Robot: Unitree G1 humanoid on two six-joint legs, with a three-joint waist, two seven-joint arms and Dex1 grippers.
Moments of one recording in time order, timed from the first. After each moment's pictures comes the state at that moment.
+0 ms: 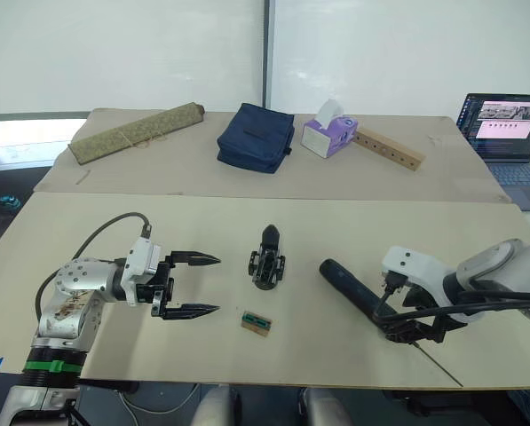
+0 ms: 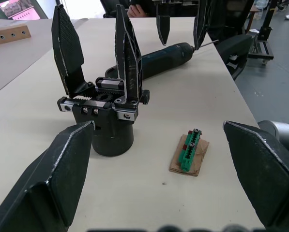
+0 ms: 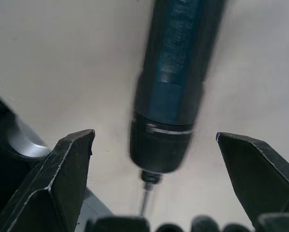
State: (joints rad) left arm -0.26 0.69 0.05 0.05 -0.51 0.02 -1.49; right arm -0.64 -1.26 0.41 -0.60 0.59 1.55 0.85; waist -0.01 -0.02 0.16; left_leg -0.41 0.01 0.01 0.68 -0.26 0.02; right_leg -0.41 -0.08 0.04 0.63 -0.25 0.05
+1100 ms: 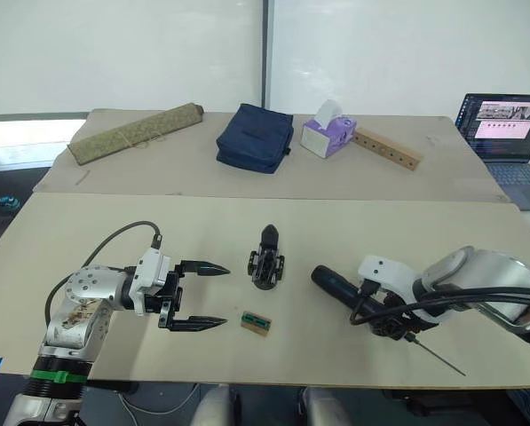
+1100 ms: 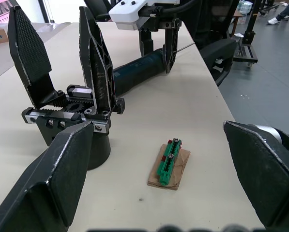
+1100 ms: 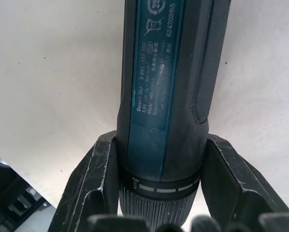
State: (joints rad) left arm -0.22 0.67 0.02 -0.02 -0.52 0.03 -1.49; right arm -0.64 -1.15 0.51 -0.51 0.58 1.52 0.78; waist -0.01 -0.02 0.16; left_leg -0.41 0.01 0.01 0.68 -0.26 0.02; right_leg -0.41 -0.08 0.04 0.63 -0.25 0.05
